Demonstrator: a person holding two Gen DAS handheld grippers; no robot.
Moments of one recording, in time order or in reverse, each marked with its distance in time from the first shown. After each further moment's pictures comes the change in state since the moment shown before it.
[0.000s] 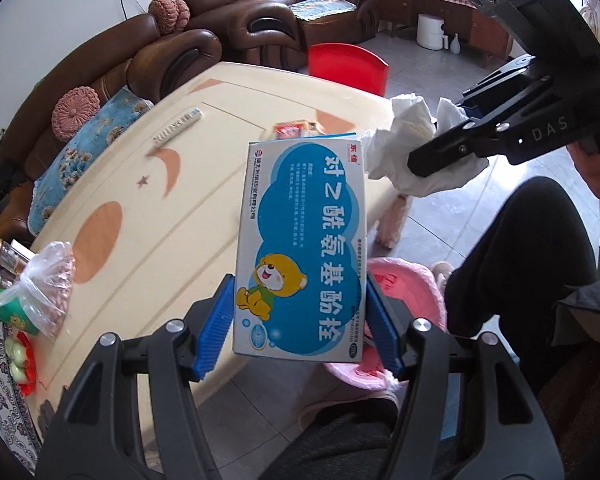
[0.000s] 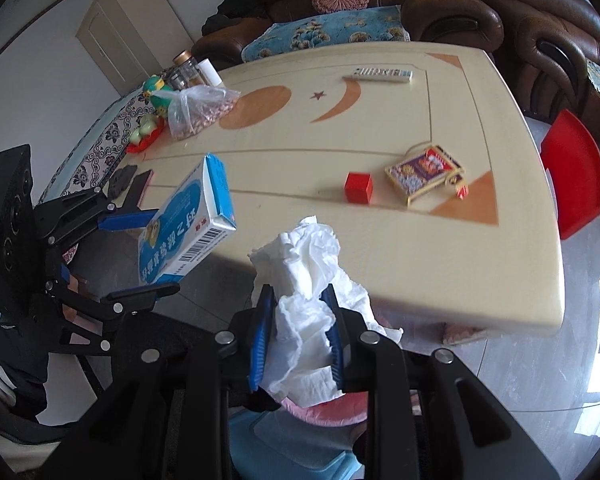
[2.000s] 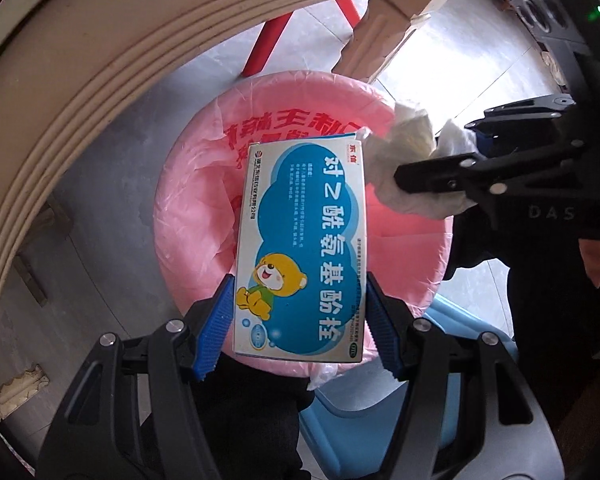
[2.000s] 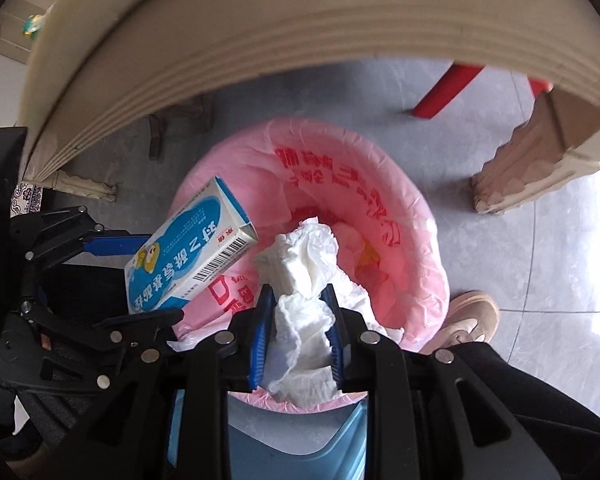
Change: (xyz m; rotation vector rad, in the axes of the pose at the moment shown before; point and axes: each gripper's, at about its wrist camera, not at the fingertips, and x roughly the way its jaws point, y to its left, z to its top) left arm 0.259 -0.062 -0.111 -0.208 0.487 -0.312; right arm 0.245 -0.109 -0.148 0.259 0.349 -0.030
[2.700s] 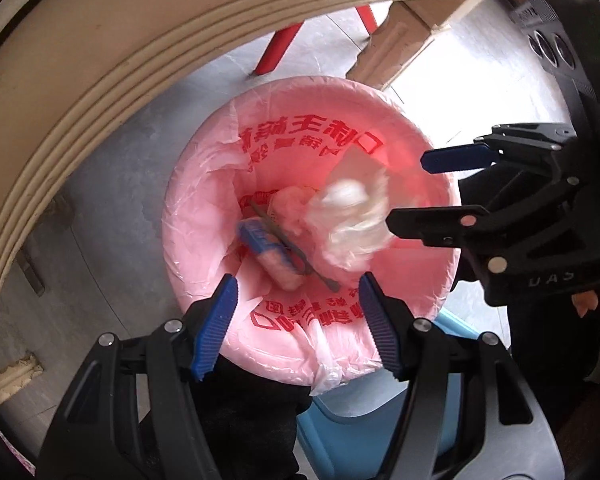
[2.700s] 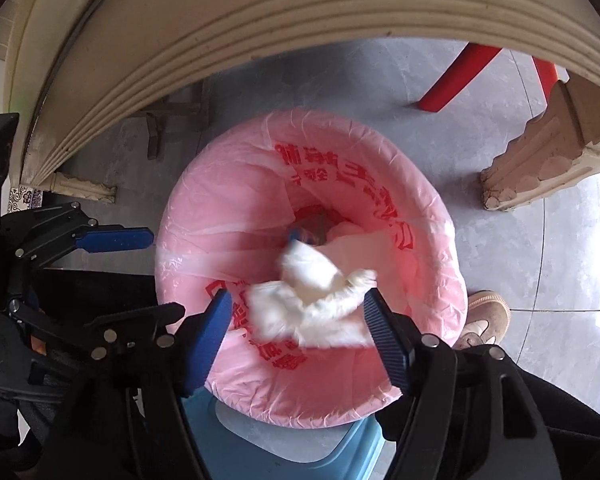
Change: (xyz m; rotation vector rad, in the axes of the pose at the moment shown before) left arm -0.003 0.013 0.008 -0.060 0.003 -0.005; right arm 0.011 0.004 0.004 0.004 -0.013 -0.002
